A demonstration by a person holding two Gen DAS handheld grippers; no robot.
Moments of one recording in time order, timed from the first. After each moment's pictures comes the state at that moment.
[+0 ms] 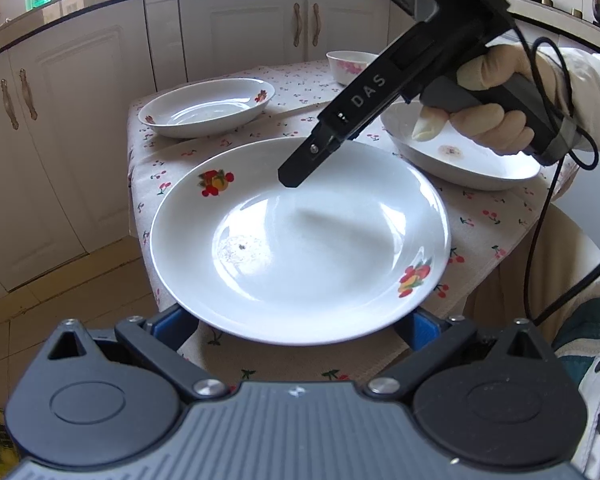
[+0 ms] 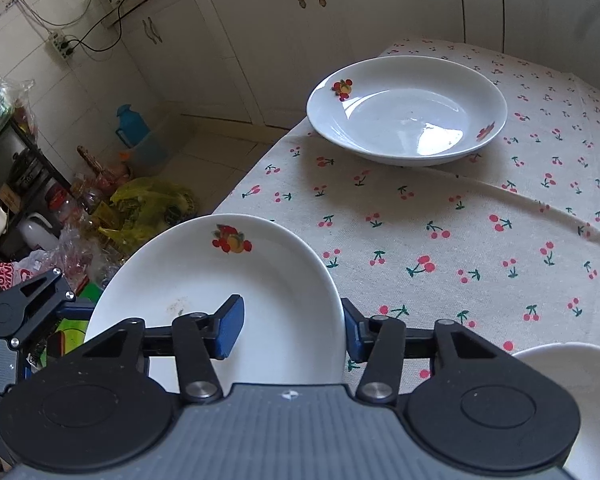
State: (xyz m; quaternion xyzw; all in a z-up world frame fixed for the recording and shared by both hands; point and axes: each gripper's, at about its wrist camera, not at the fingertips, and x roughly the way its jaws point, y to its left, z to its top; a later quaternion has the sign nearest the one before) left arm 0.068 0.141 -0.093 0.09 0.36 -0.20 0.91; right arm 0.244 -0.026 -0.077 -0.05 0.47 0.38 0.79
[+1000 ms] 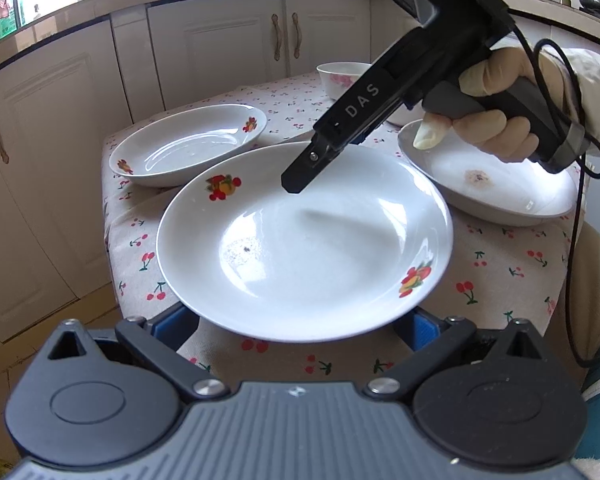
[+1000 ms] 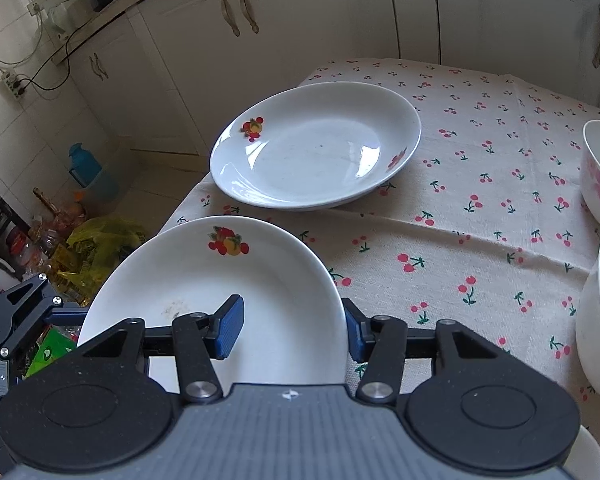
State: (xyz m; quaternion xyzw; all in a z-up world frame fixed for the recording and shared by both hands) left arm 0.127 0.128 -0.097 0.13 0.33 -0.23 0.90; right arm 0.289 -0.053 -0.077 -0.02 0.46 0.32 0.83
